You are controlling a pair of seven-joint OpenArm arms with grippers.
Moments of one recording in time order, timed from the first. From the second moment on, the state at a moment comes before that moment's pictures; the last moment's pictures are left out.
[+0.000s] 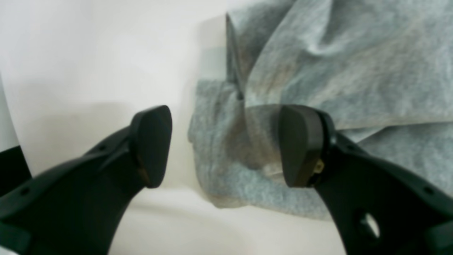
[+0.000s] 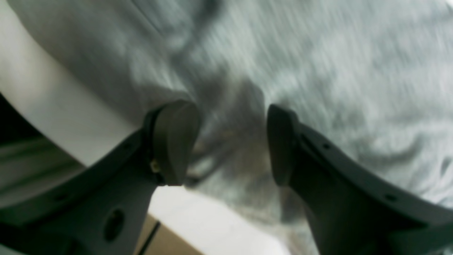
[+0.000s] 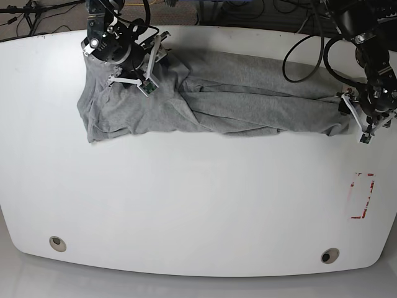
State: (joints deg) left arm 0.8 -16.5 -31.8 93.4 -4.4 -42.0 65.1; right arm -25.1 5.5 4.4 113.7 10.6 40.4 -59.4
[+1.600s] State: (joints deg) left arm 0.6 -16.7 -28.5 93.4 -4.3 -42.0 64.9; right arm -17.5 12.9 12.7 109.9 37.0 40.1 -62.3
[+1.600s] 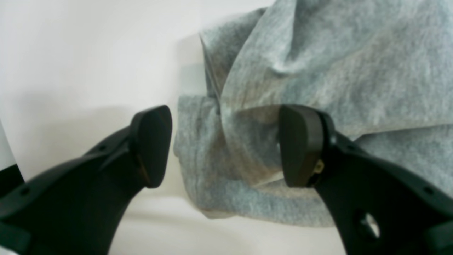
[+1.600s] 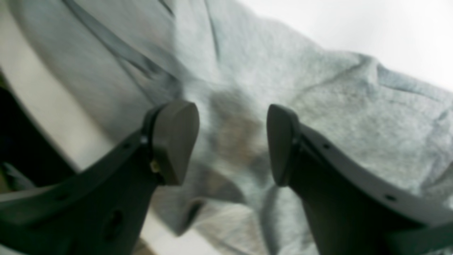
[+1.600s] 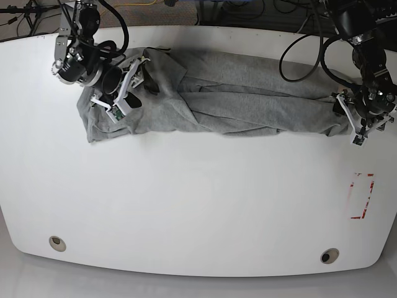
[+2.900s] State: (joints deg) left arm -0.3 -16.7 -28.8 94.2 -4.3 -42.0 65.5; right arm -30.4 17.5 17.2 114.0 27.7 40.1 -62.0
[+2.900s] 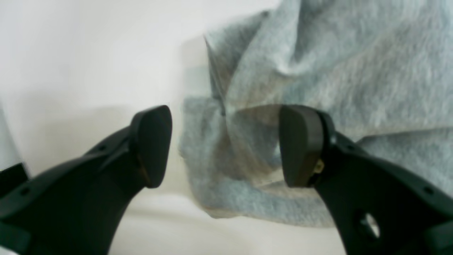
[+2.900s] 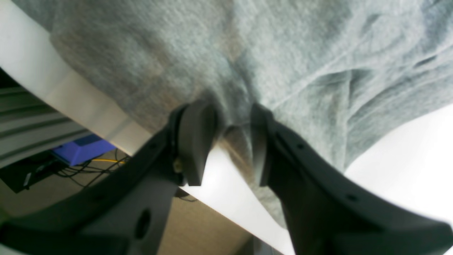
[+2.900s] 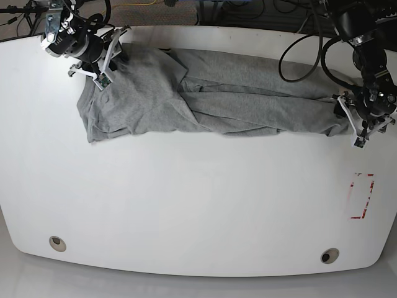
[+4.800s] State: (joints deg) left arm -1.0 -23.0 -41.3 72.0 -36.2 -42.0 73.5; right arm -15.4 6.8 17.1 100.3 14.3 40.4 -56.8
